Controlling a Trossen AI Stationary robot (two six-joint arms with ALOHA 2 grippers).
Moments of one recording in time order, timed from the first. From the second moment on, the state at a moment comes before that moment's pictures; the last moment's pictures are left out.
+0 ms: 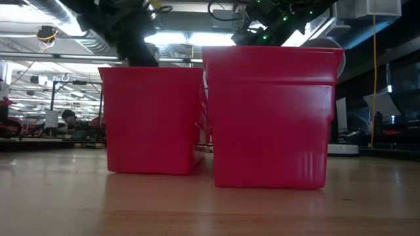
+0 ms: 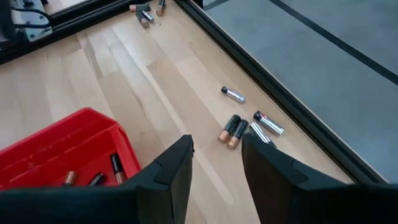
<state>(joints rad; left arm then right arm) 0.58 1.15 0.88 -0.51 0.47 0.22 -0.41 1.58 1.24 -0.31 0.04 0.15</state>
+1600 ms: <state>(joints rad) 0.19 1.71 1.30 -0.34 0.48 -0.08 -0.41 1.40 1.25 -0.62 0.03 -0.11</state>
